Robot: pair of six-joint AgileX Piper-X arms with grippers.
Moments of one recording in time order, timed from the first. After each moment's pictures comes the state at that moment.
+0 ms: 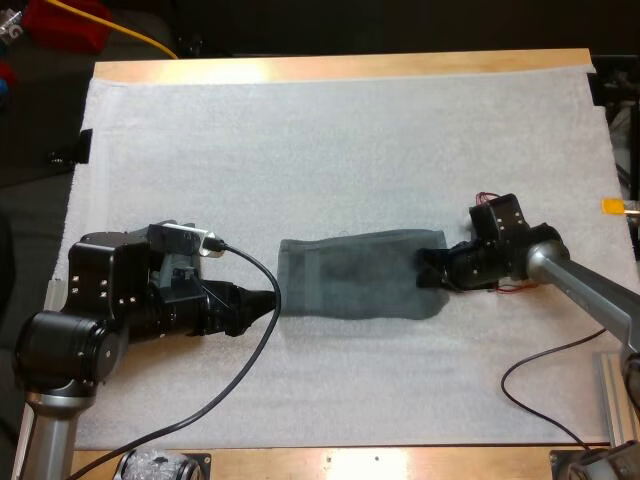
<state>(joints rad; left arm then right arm) -0.14 0.85 -1.04 1.23 0.62 -1.90 0.33 1.72 -0.85 0.48 -0.53 -1.35</state>
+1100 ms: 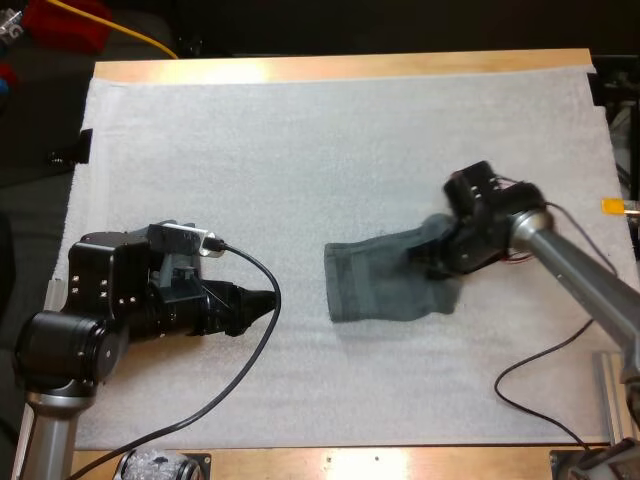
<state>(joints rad) -0.14 0.85 -1.04 1.23 0.62 -1.90 0.47 1.68 -1.12 0.93 -0.26 -1.52</state>
